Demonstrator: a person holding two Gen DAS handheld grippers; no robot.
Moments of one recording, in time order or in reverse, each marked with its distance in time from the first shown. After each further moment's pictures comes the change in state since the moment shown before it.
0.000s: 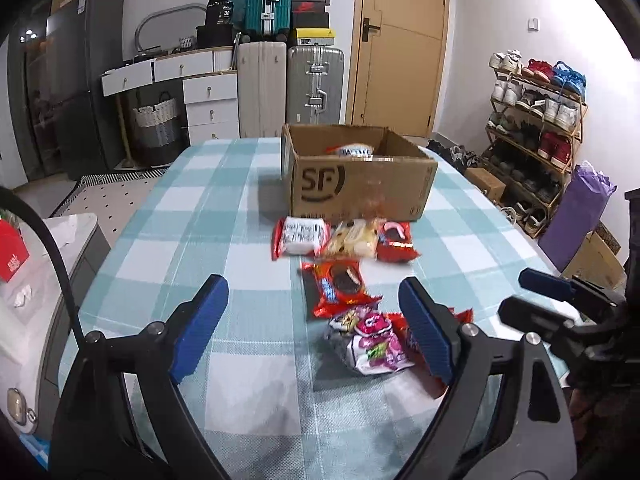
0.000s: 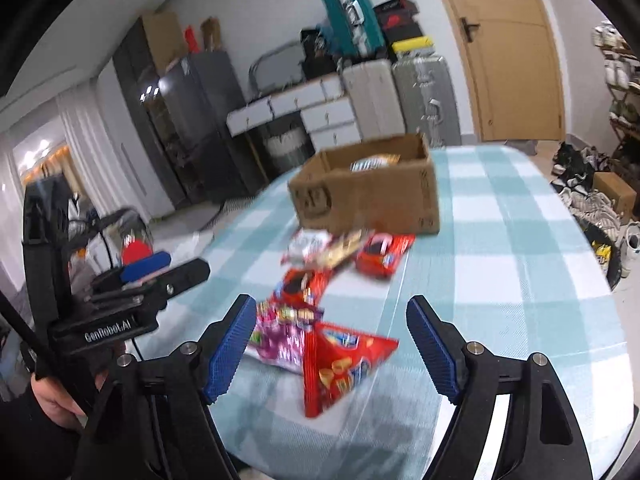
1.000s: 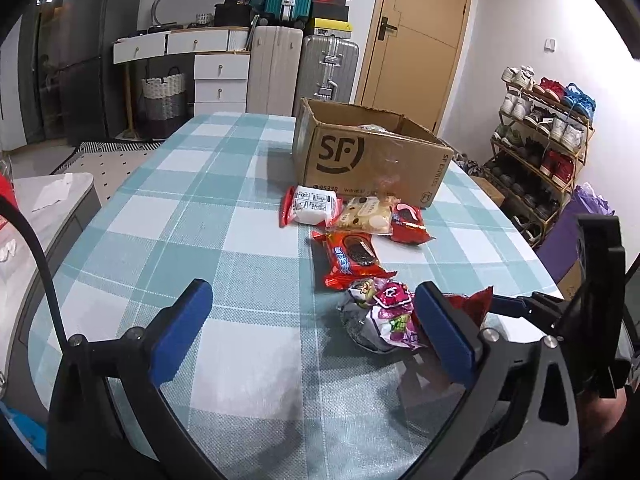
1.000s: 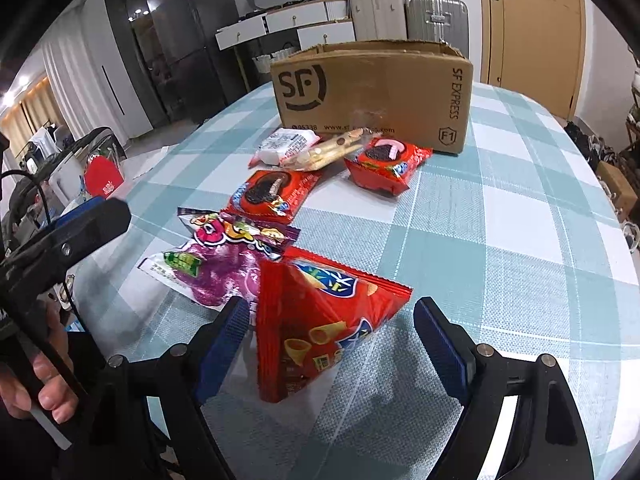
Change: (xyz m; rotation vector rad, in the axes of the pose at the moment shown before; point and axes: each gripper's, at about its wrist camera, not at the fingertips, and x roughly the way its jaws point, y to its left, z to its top) left arm 0.024 0.026 -0.033 -0.114 0.018 -0.031; right arm 0.085 -0.001 -0.022 -0.080 0.249 -0.085
